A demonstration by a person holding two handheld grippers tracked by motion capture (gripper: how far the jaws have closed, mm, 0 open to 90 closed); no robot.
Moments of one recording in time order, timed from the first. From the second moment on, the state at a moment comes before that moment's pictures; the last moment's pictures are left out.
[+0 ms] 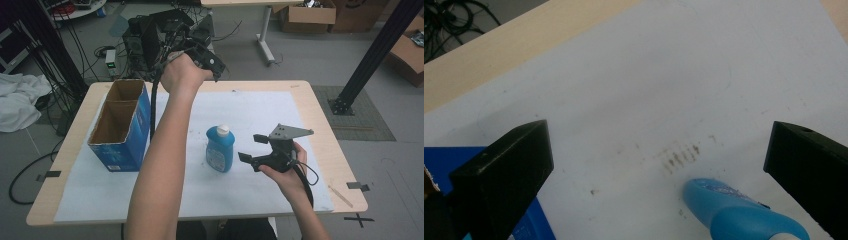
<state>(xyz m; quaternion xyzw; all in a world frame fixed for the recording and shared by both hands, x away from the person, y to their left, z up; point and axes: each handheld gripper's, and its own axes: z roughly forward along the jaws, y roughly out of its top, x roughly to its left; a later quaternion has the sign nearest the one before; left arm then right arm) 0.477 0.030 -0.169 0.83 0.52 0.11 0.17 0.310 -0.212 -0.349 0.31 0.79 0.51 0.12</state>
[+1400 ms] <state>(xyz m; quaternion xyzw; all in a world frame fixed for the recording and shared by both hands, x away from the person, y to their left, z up) 0.477 0.045 -0.177 0.83 0.53 0.11 0.17 0.327 -0.146 -0.418 0.34 0.74 0.57 0.15</state>
